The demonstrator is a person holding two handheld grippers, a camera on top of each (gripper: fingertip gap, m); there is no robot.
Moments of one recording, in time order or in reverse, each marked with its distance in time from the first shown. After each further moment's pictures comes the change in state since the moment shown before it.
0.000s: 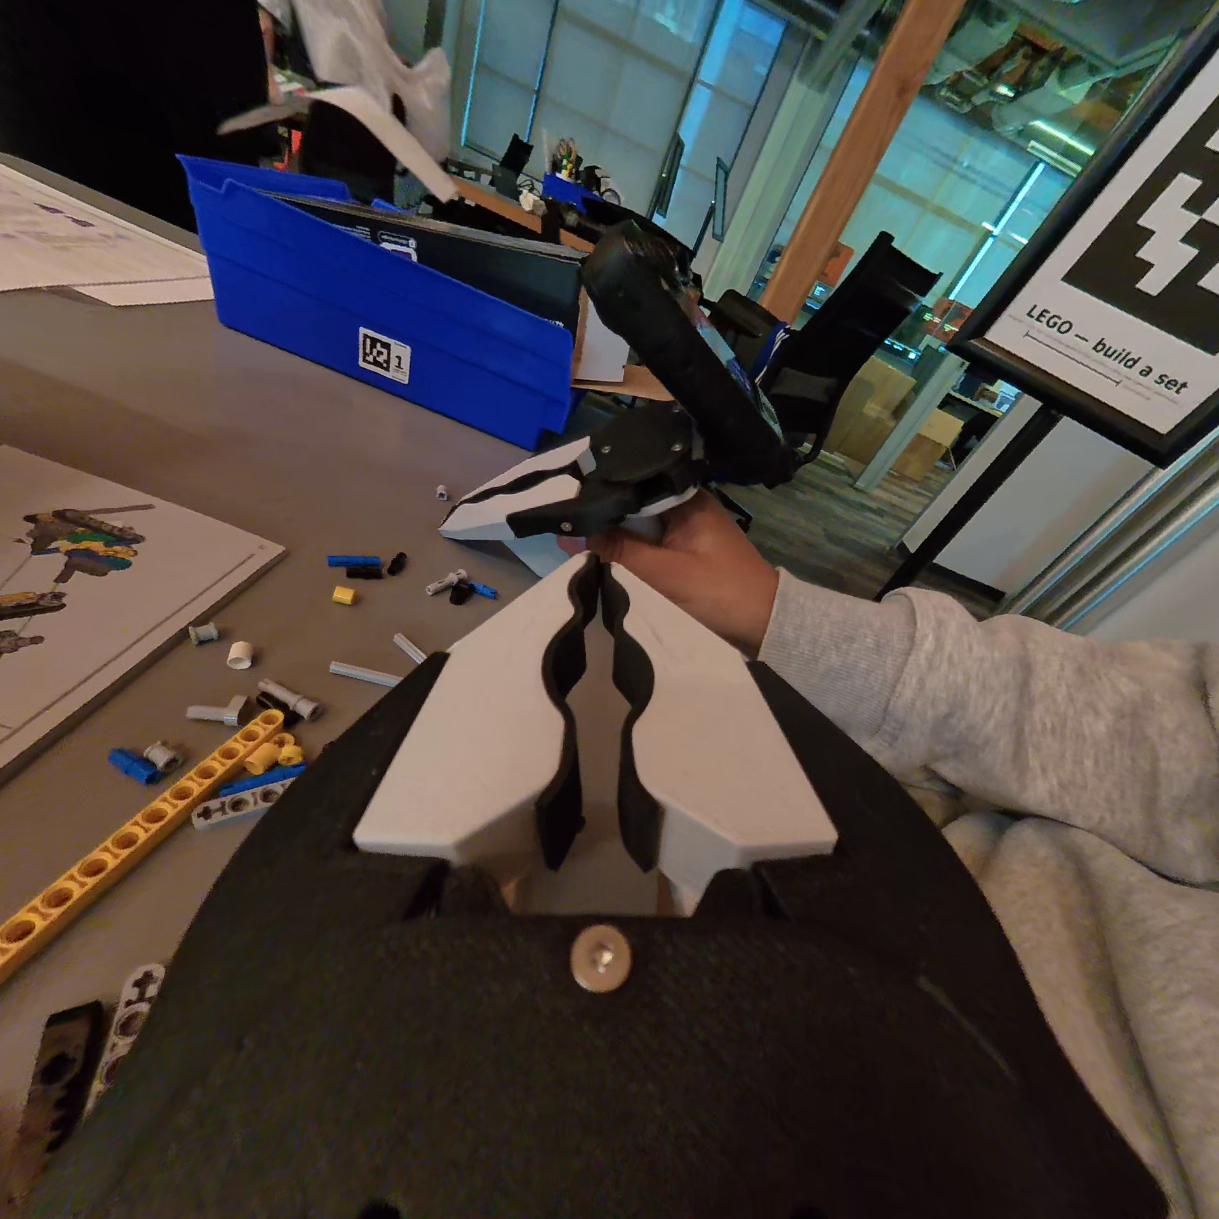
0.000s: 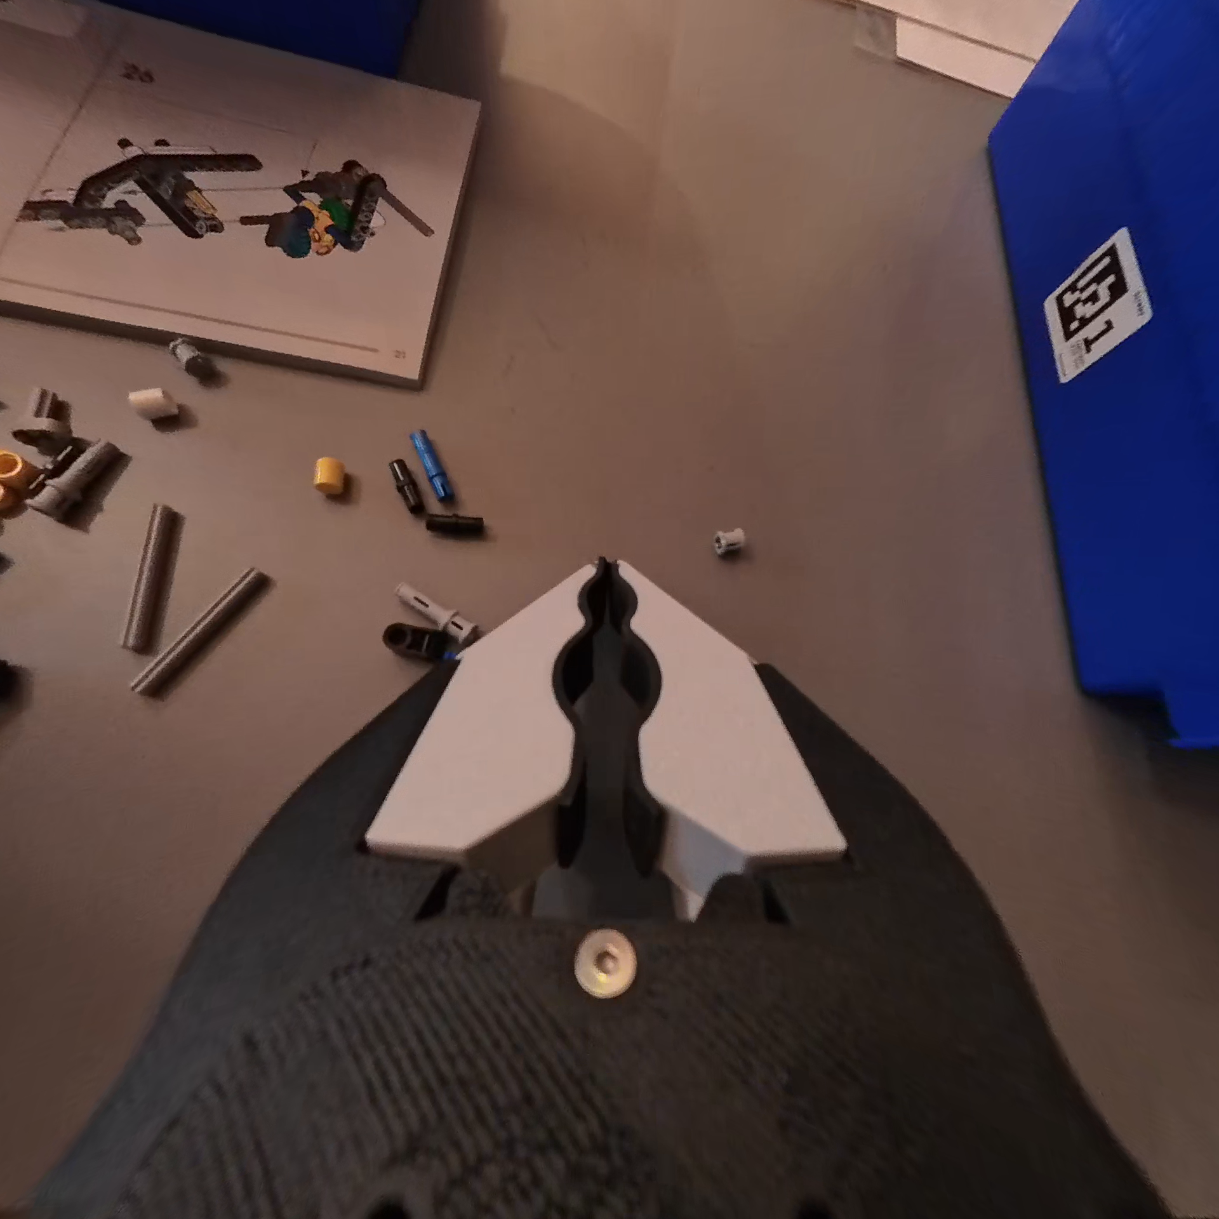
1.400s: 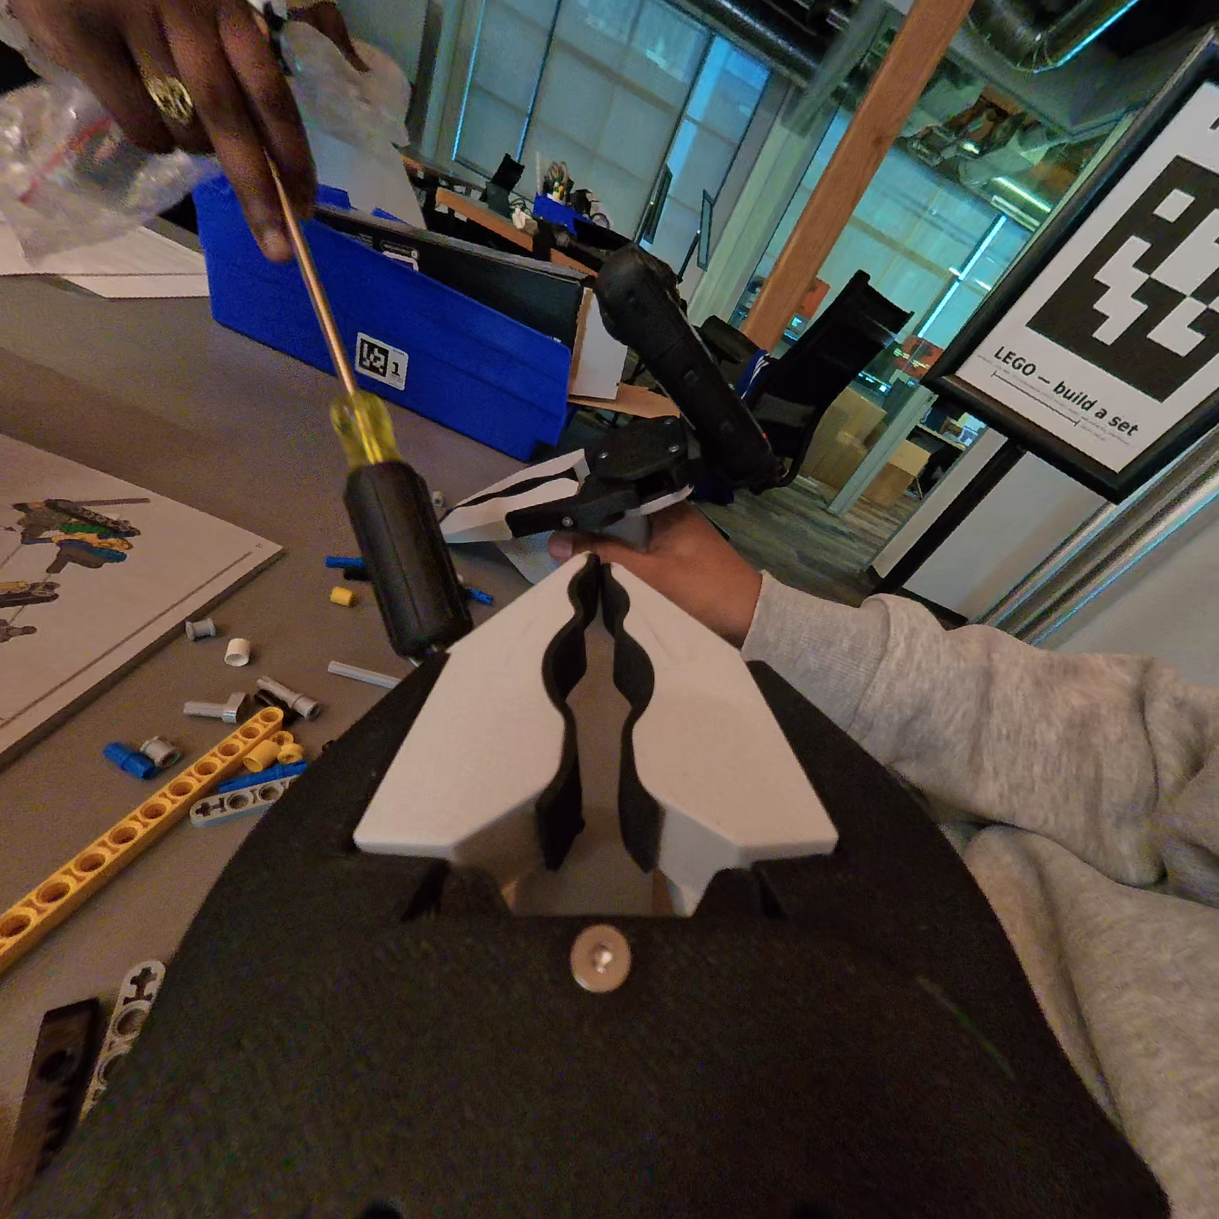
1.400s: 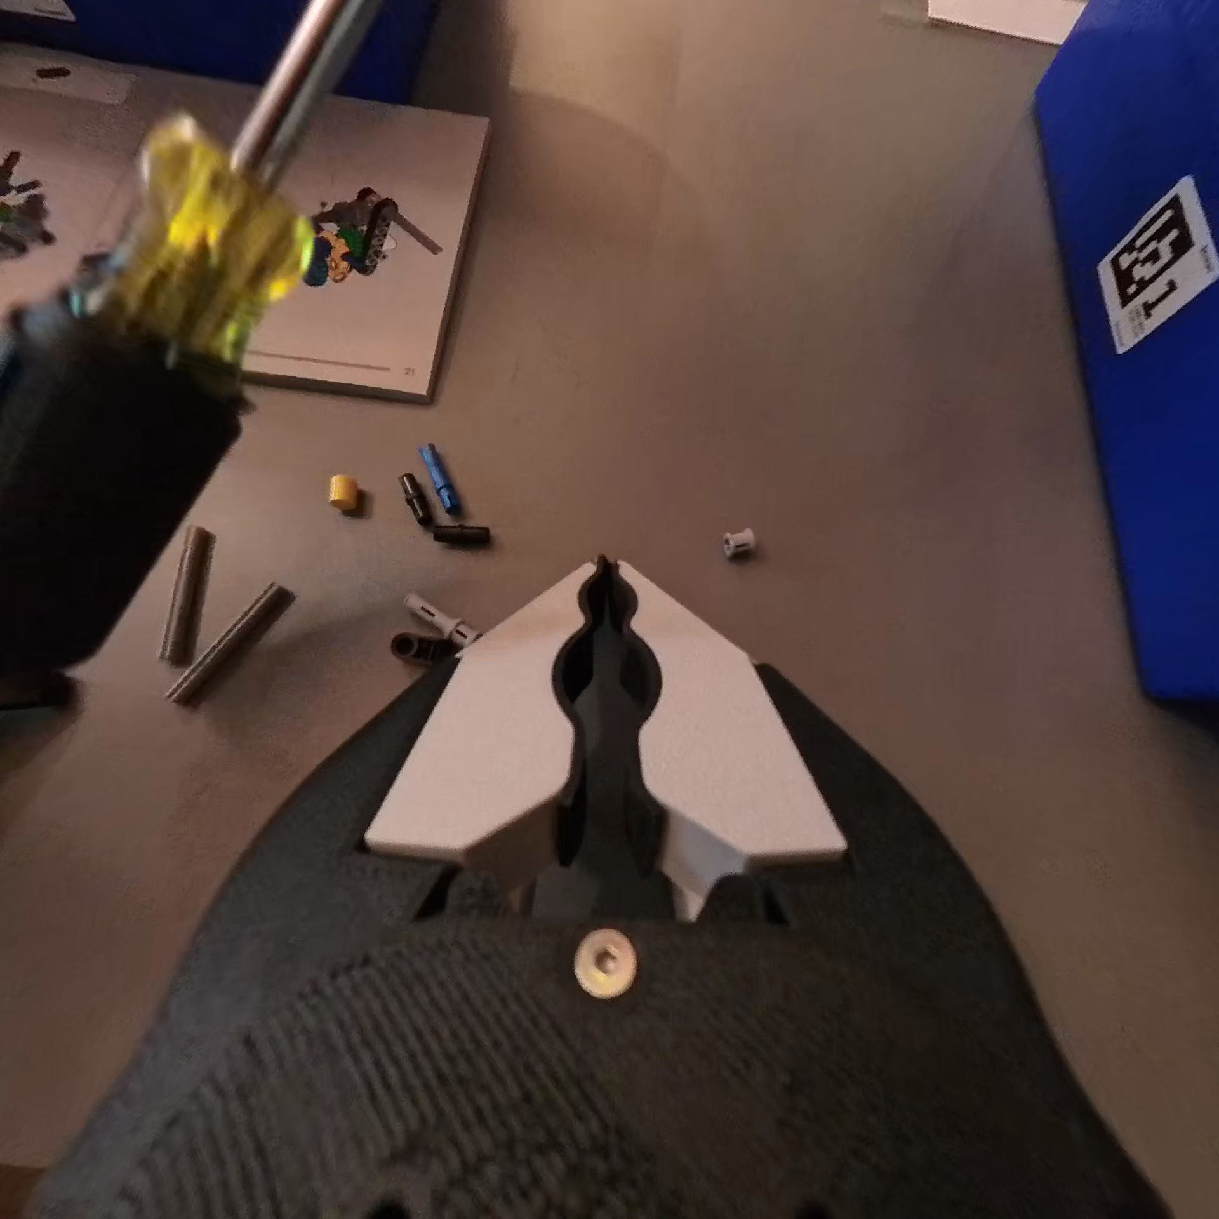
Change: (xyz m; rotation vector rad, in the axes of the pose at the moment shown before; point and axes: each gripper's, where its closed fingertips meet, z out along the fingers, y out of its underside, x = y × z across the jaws) left arm -0.004 -0.005 -0.004 0.029 0.025 -0.051; right arm -0.002 -0.001 0.002 -0.001 -0.075 0.072
